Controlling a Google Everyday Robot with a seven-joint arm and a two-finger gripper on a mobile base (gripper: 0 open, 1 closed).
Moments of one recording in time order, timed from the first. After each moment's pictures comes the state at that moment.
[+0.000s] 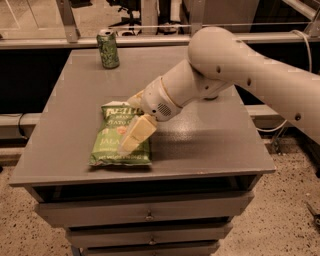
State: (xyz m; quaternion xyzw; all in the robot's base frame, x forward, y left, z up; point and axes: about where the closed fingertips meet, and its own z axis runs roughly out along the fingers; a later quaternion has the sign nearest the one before) arm 0.514 0.067 0.856 -0.62 0.67 0.31 0.29
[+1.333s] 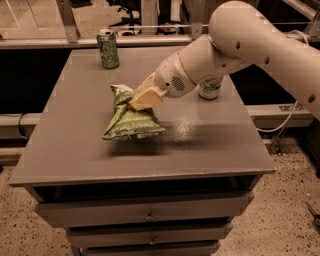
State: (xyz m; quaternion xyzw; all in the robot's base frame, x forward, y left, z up) arm 0.556 0.038 0.898 -0.57 0.69 0.31 0.32
